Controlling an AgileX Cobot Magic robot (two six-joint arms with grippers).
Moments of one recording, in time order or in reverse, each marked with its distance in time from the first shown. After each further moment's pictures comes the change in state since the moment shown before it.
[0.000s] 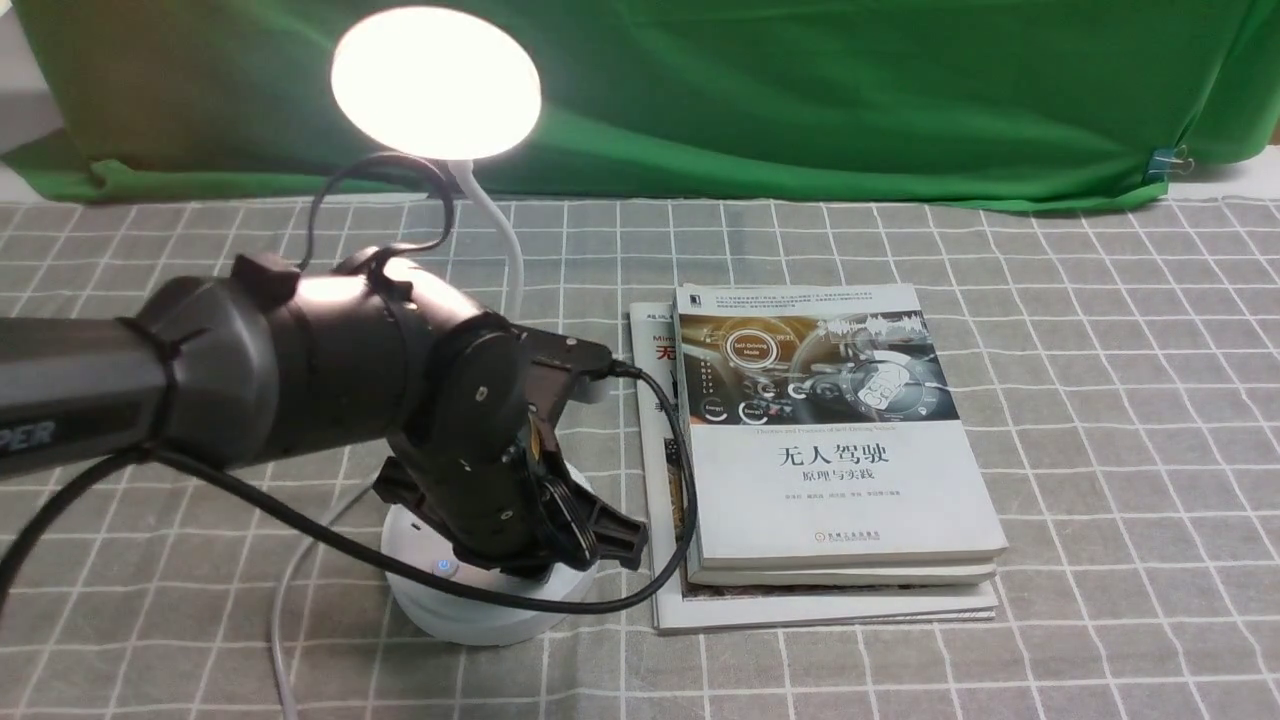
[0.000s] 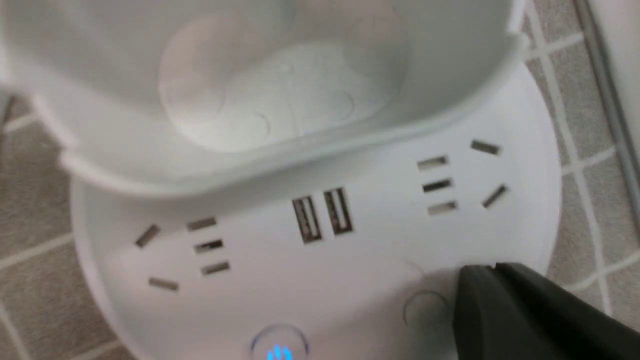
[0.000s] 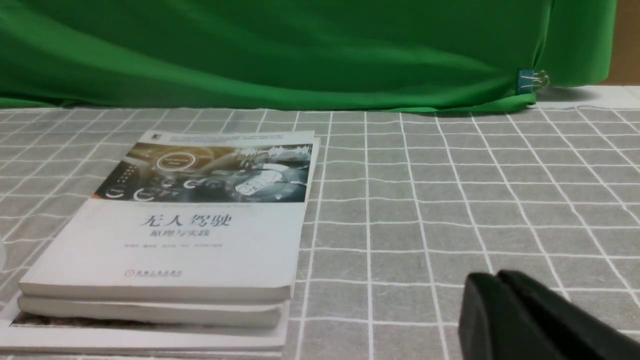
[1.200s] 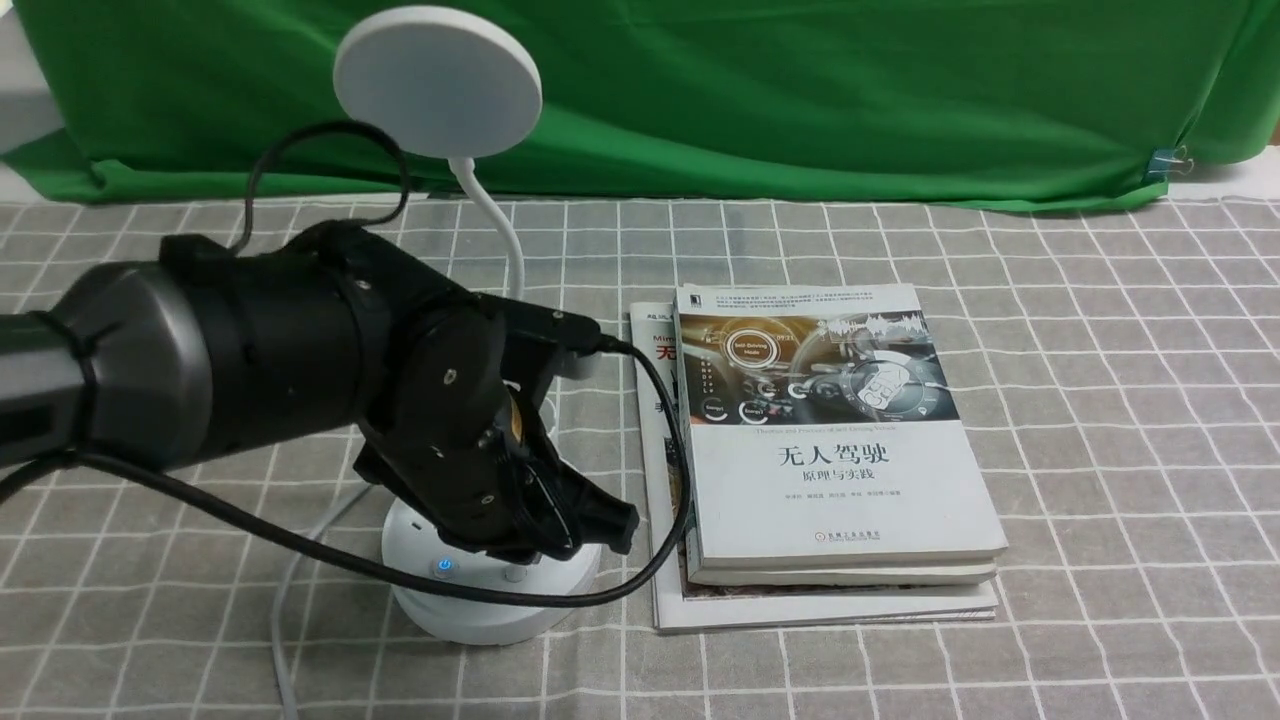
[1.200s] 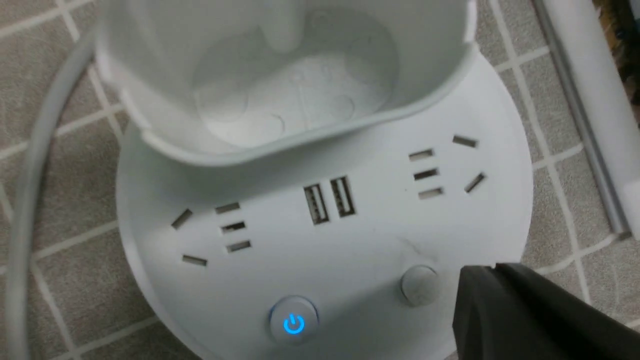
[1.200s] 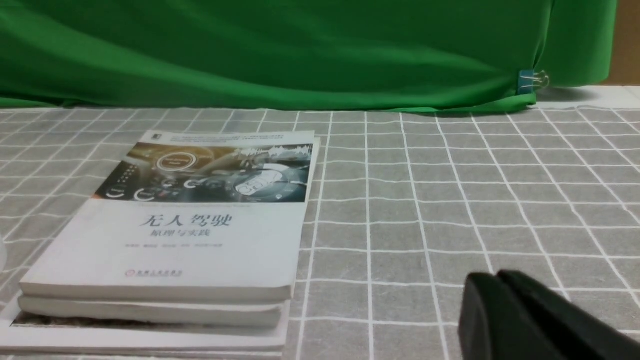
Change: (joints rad) right arm 0.000 0.000 0.000 0.000 0.000 0.000; left arm 0.000 -0.049 0.004 0.015 0.021 -0.001
